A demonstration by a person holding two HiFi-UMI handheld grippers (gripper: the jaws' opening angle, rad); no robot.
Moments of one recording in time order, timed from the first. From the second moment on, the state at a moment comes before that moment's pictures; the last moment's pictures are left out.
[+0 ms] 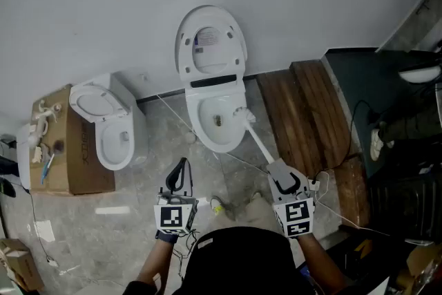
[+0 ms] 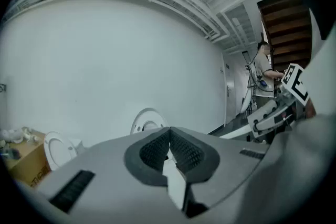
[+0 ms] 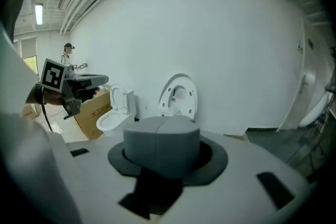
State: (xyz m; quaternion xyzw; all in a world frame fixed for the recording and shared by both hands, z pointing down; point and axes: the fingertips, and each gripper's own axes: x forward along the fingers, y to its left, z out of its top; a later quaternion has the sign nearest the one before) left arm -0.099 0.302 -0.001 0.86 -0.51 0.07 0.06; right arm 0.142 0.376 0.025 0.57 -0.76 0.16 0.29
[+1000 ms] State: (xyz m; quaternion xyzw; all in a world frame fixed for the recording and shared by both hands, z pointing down) left arm -0.063 0.096 0.156 0.81 -0.55 0.16 0.12; right arm 0.172 0.148 0.237 0.46 -0.79 0.24 0.34
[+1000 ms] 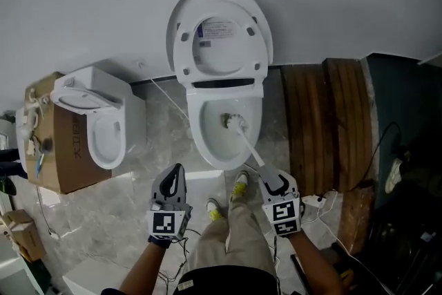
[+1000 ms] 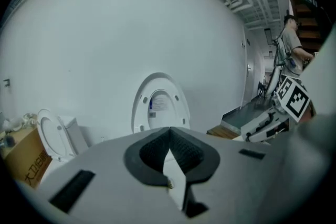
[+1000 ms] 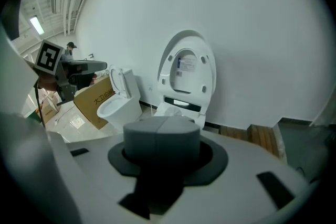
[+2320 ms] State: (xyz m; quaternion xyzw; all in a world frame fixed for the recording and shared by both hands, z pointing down) left arm -0.102 0.077 0.375 0.82 -0.51 0.16 0.20; right arm 0.053 0.057 0.495 0.34 -0.82 0.16 0.43
